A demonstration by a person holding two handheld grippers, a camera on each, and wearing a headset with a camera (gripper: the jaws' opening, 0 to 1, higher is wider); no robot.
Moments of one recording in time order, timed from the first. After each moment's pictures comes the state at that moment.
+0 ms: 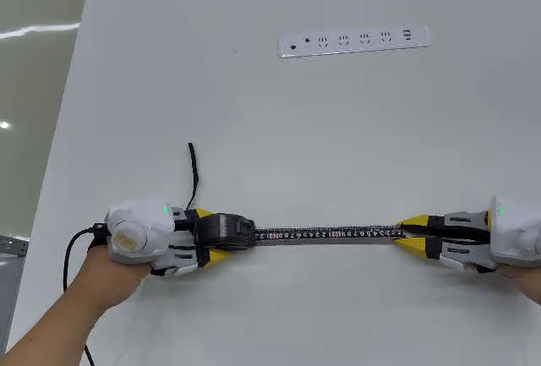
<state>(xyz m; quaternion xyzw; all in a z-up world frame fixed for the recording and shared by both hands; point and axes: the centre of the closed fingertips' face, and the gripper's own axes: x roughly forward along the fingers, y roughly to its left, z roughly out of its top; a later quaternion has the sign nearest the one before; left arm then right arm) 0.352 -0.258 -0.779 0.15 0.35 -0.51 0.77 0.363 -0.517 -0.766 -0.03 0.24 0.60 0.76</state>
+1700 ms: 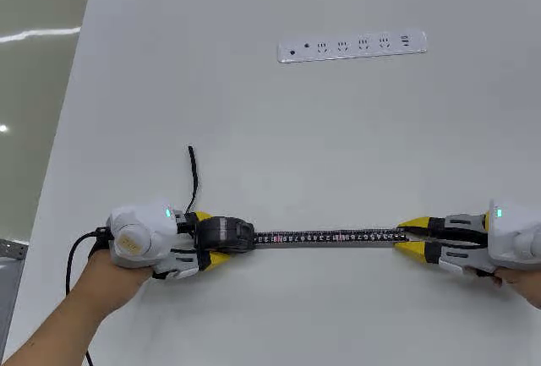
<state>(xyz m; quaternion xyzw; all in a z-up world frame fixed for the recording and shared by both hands) 0.352 -0.258 -0.779 0.16 0.35 -0.50 0.77 0.364 -0.521 -0.767 -0.04 0.25 0.59 0.77</state>
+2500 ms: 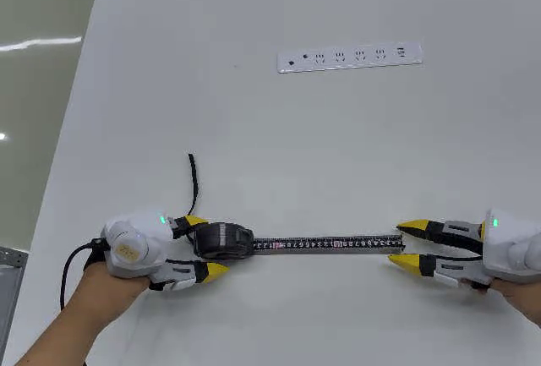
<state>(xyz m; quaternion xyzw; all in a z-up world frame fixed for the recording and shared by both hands) 0.353 -0.249 -0.772 0.14 0.36 -0.46 0.80 0.364 -0.523 -0.760 -0.04 0.26 0.56 0.79</state>
